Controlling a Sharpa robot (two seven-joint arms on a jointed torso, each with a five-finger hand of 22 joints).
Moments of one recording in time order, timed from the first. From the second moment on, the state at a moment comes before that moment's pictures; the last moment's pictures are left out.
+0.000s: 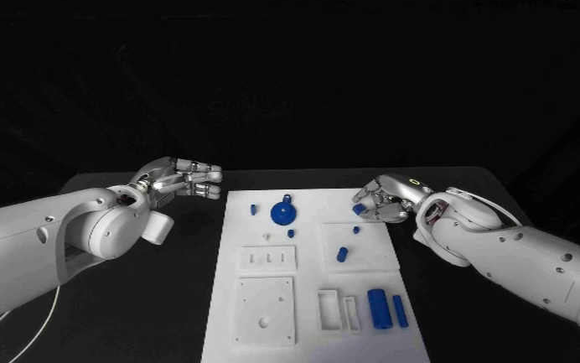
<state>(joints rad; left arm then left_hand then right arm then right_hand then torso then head) 1.43 -0.91 -0.21 1.39 -0.11 -0.16 0.23 1.38 0.02 0.02 -0.10 0.06 0.95 0.17 0.06 0.07 1.09 0.13 0.06 0.06 1.21 0.10 0.10 0.07 0.08 0.99 0.08 0.39 0.10 0.96 -0.84 0.33 1.30 -1.60 -0.25 0.05 1.34 -0.14 0.31 -0.20 0.15 1.04 0.04 0.07 0.06 1.30 -0.05 1.18 1.23 1.46 -0.10 1.09 1.17 0.07 1.46 -0.12 0.66 1.31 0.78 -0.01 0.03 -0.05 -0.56</state>
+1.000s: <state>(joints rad) 1.43 -0.91 -0.21 1.39 -0.11 -0.16 0.23 1.38 0.03 0.02 -0.09 0.06 0.95 0.17 0.06 0.07 1.09 0.13 0.06 0.06 1.21 0.10 0.10 0.07 0.08 0.99 0.08 0.39 0.10 0.97 -0.83 0.32 1.29 -1.60 -0.23 0.01 1.31 -0.14 0.31 -0.09 0.14 1.15 0.08 0.06 0.06 1.29 -0.02 1.18 1.22 1.46 -0.08 1.08 1.16 0.07 1.46 -0.11 0.63 1.31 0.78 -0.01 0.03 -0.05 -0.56</state>
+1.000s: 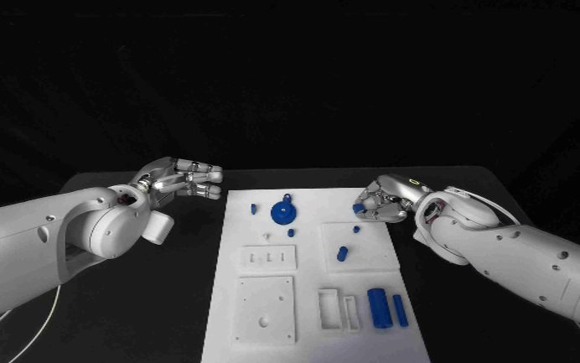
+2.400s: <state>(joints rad) 1.43 -0.88 -0.21 1.38 -0.13 -0.13 0.19 1.34 0.04 0.00 0.00 0.06 1.01 0.13 0.06 0.07 1.33 0.05 0.06 0.06 1.30 0.00 0.55 0.33 0.06 1.05 -0.02 0.69 0.28 1.01 -0.85 0.32 1.44 -1.57 -0.43 -0.05 1.25 -0.15 0.35 0.01 0.25 1.21 0.05 0.06 0.07 1.30 -0.03 1.18 1.23 1.46 -0.08 1.09 1.17 0.07 1.46 -0.11 0.66 1.31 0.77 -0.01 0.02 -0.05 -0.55</state>
